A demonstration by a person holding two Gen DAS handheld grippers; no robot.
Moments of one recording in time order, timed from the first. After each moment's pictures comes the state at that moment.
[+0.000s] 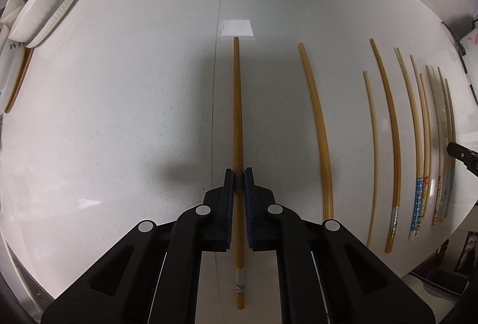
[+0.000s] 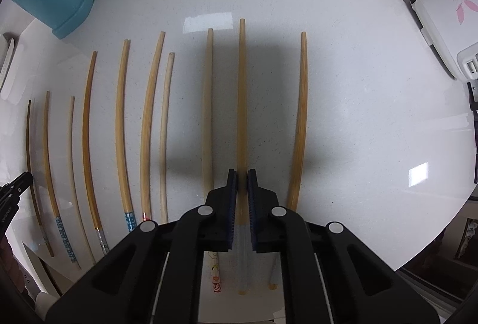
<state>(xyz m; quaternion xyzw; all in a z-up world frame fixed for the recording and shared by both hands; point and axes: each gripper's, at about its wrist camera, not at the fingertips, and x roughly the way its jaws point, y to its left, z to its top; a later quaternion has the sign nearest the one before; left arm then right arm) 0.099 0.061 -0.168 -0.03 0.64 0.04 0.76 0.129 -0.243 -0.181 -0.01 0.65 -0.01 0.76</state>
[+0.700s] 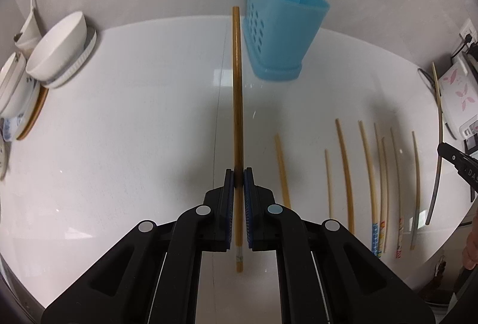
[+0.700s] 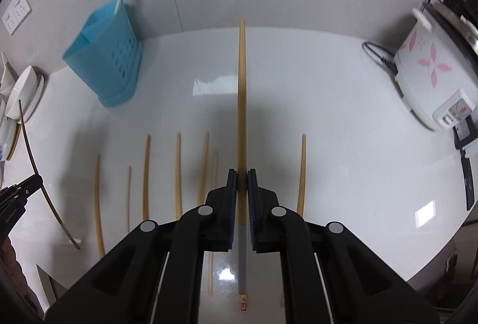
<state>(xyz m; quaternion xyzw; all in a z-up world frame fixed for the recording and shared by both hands) 0.113 0.063 -0.086 -0.05 0.54 0.03 0.84 0.131 -0.222 -0.081 -0.01 0.51 0.01 0.86</state>
